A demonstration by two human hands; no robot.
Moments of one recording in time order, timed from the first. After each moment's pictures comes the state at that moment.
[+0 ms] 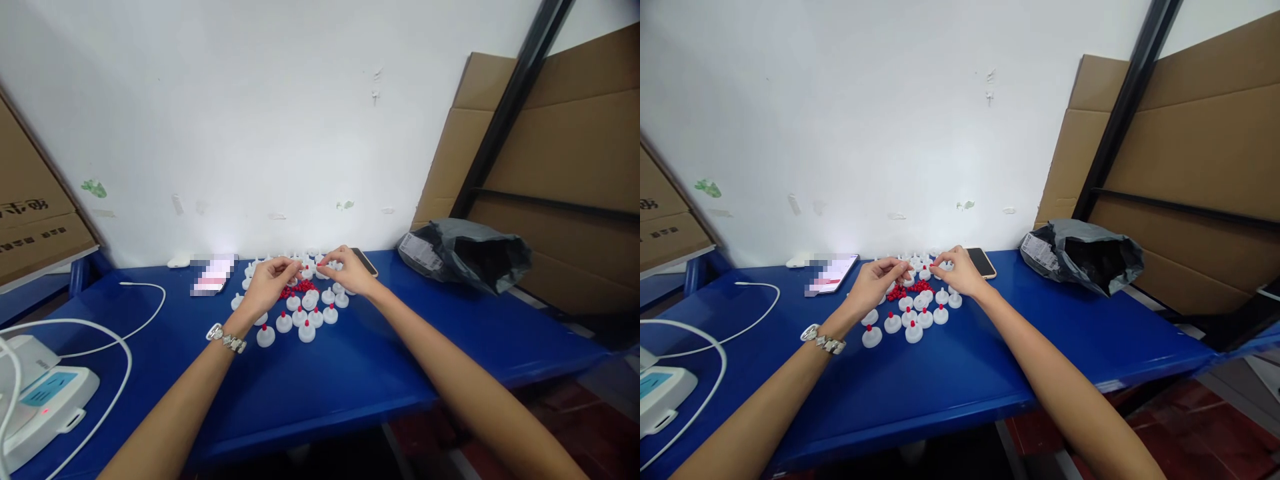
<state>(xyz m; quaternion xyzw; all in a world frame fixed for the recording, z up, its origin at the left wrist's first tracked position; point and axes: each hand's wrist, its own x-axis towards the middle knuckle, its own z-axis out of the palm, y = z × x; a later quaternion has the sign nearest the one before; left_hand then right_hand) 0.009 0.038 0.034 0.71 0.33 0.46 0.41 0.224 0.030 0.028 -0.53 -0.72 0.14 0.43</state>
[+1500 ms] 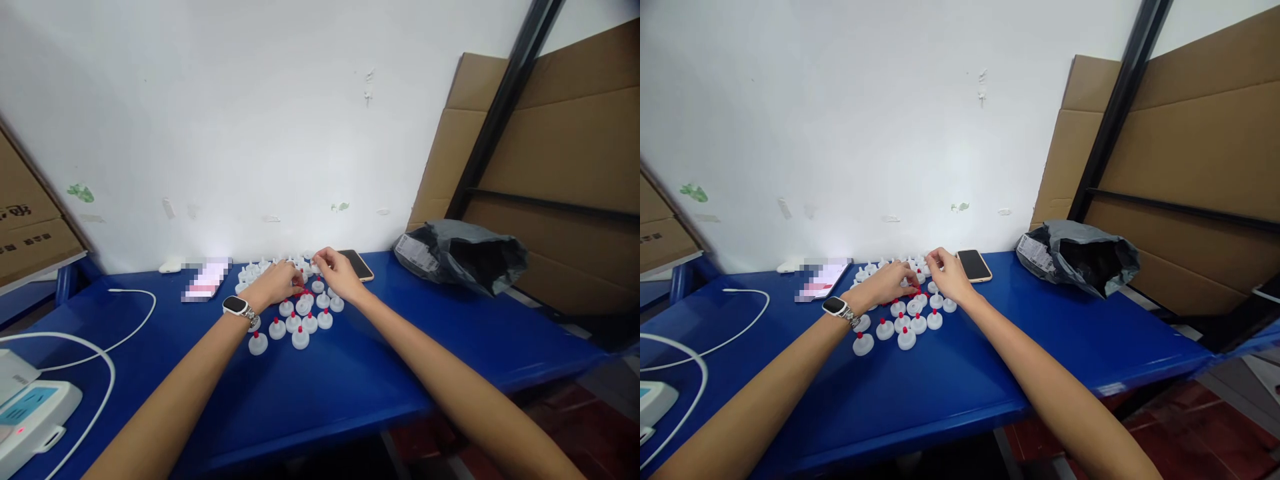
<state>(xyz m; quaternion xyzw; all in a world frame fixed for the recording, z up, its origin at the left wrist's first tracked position) 0.025 0.088 0.029 0.93 0.33 0.18 0.08 0.211 0.039 0.020 -0.49 -0.68 0.17 0.52</state>
